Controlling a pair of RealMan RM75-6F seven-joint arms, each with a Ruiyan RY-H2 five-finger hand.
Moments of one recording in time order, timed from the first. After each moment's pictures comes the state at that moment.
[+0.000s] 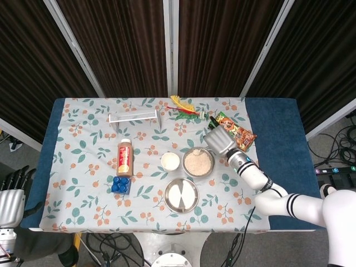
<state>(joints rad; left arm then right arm) -0.01 -1.27 -0.04 -1.45 1.47 1.54 0.09 1.08 -1.42 0.00 -1.35 -1.00 0.80 -0.58</state>
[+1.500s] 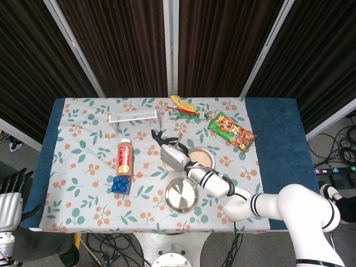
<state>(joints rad) 0.01 -1.28 -0.04 -1.43 1.47 1.56 0.05 1.30 -1.64 -0.05 -1.31 -1.11 0.93 -1.45</state>
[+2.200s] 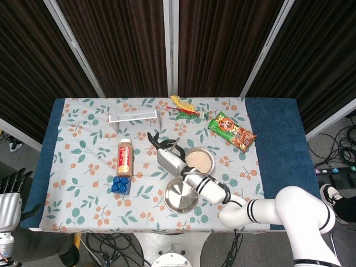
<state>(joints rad) 0.02 -1.28 -0.04 -1.44 1.47 1.57 0.06 1.26 -1.68 -0.01 -1.37 -1.07 0.99 -1.60</state>
